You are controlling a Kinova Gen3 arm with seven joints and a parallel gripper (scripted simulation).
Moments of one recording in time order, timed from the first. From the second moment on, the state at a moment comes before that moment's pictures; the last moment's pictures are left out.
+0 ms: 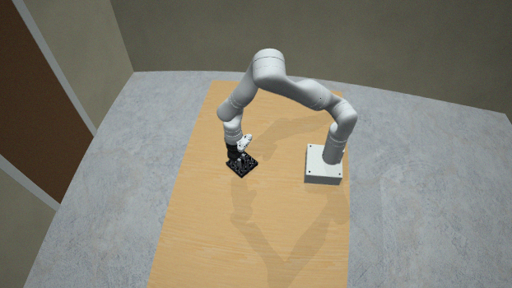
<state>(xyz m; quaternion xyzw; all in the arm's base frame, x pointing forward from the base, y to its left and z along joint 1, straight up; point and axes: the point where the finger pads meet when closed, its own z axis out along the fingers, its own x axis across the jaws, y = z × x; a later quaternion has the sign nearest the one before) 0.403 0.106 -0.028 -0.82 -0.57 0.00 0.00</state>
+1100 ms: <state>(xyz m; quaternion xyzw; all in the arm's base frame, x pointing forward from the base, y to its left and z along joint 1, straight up) 0.403 0.106 -0.028 -0.82 -0.57 0.00 0.00</state>
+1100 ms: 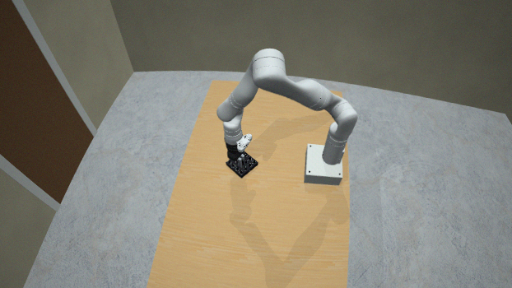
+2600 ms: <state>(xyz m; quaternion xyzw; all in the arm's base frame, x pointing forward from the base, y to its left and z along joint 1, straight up) 0.403 0.106 -0.027 -0.91 -0.41 0.00 0.00</state>
